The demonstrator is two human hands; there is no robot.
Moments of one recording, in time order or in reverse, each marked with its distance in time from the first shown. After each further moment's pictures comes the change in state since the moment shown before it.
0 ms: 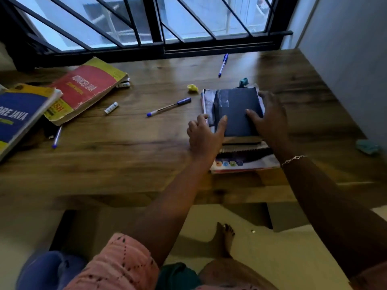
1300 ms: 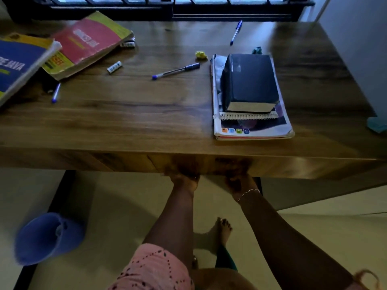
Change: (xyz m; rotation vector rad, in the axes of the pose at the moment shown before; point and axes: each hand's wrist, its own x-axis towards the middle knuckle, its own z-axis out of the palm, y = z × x) left_hand -0.089 -0.166 0.033 -1.528 0.144 -1.116; right_hand -0.204 0.058 0.106 1.301 -0.104 1.431
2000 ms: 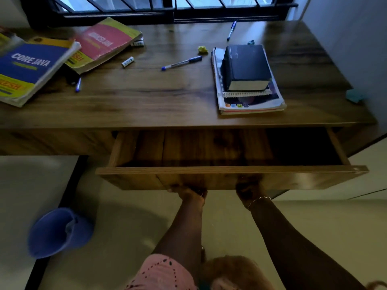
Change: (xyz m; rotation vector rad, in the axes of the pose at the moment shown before) left_hand -0.051 -0.027 -0.097 0.009 0.114 -0.002; right_hand -0.048 0.052 -0.075 0.116 0.089 -0.036
